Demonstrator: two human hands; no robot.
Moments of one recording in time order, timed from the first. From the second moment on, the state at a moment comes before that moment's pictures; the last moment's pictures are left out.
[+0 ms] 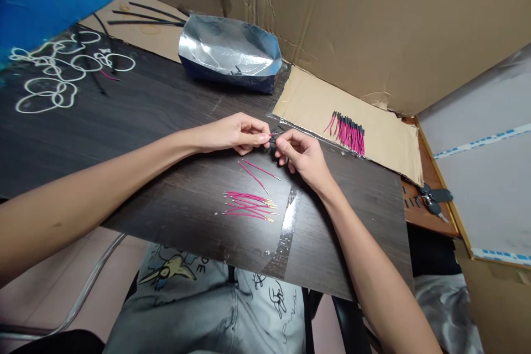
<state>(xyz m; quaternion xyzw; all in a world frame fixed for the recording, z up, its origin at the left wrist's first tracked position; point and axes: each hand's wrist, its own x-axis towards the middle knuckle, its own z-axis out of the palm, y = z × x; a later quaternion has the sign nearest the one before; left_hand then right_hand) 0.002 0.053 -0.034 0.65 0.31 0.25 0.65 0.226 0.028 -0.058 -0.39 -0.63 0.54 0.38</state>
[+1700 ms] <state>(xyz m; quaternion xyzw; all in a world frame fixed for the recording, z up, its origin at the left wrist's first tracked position) -0.007 0.052 -0.019 0.83 0.31 0.13 0.44 0.222 0.022 -0.055 -0.36 -0.65 0.54 0.39</state>
